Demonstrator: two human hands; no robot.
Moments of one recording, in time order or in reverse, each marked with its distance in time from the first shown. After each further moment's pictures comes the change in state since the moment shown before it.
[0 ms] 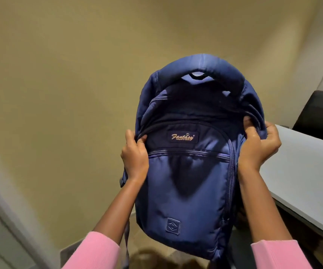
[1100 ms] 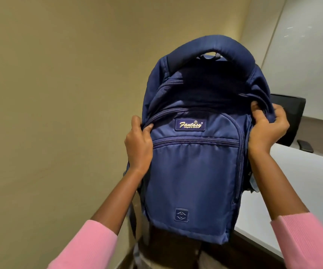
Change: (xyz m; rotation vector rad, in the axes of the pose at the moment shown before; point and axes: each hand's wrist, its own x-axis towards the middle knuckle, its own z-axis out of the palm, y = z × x) left_hand 0.216 -0.083 0.398 -0.315 -0.343 0.166; right_hand 0.269 0.215 0.193 -0.154 0.174 -0.236
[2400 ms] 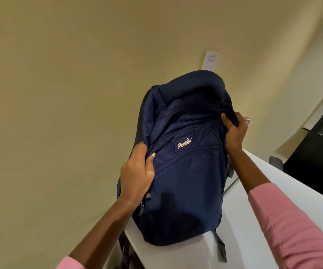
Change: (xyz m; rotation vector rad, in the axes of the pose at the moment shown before) left_hand 0.084 -0.160 0.226 0.340 -0.045 -0.058; right_hand 0.169 0.336 0.229 0.013 -0.593 0.287
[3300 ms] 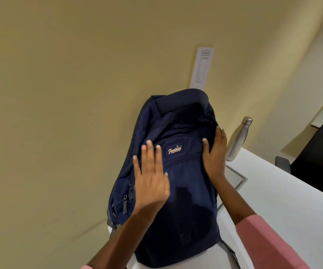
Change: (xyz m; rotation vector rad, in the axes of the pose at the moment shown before) left_hand -0.009 -0.010 0.089 0.457 -0.180 0.131; right_hand -0.018 0.077 0.011 -0.530 -0.108 -0.109
